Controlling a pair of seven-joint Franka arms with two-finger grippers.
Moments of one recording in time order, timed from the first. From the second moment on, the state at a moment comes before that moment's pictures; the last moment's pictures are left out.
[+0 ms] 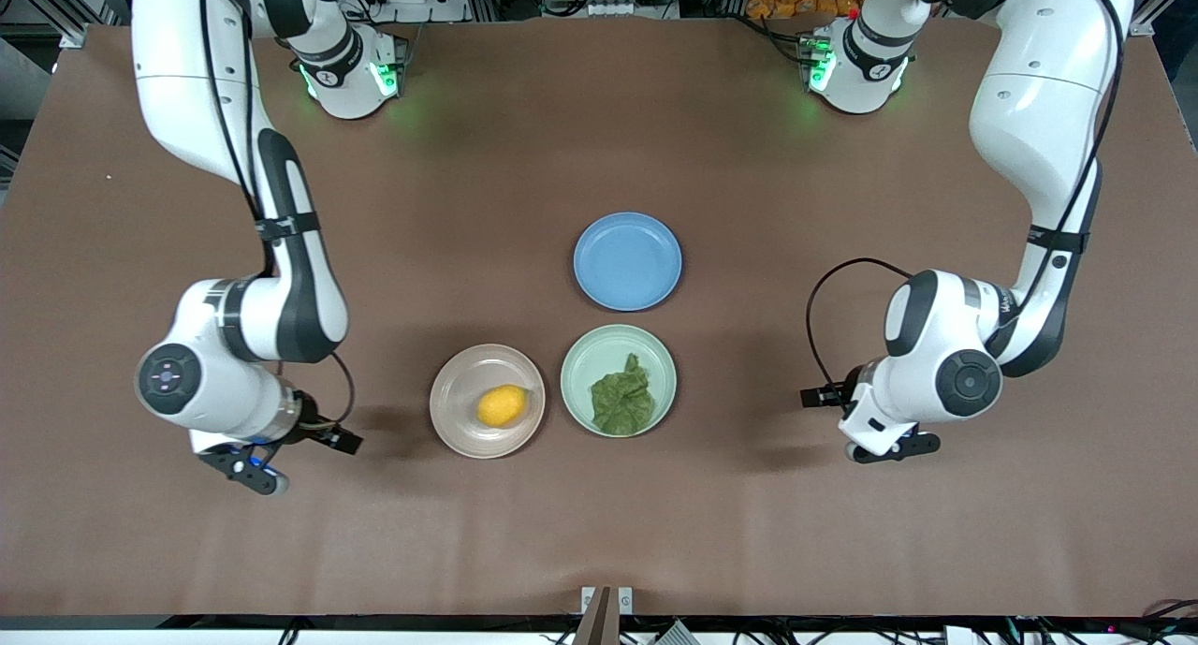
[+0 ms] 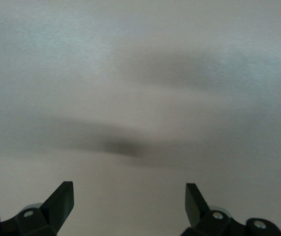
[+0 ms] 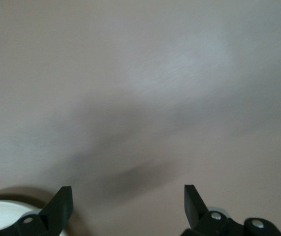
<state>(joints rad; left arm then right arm) 0.00 0.76 -0.27 -1.43 0.12 2.02 -0.43 0.38 0.76 -0.35 -1.37 0.30 2.10 0.39</state>
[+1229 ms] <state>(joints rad) 0.06 0.76 -0.22 -1.45 0.16 2.02 -0.38 0.29 0.63 -0.49 -1.38 0.30 1.96 0.06</state>
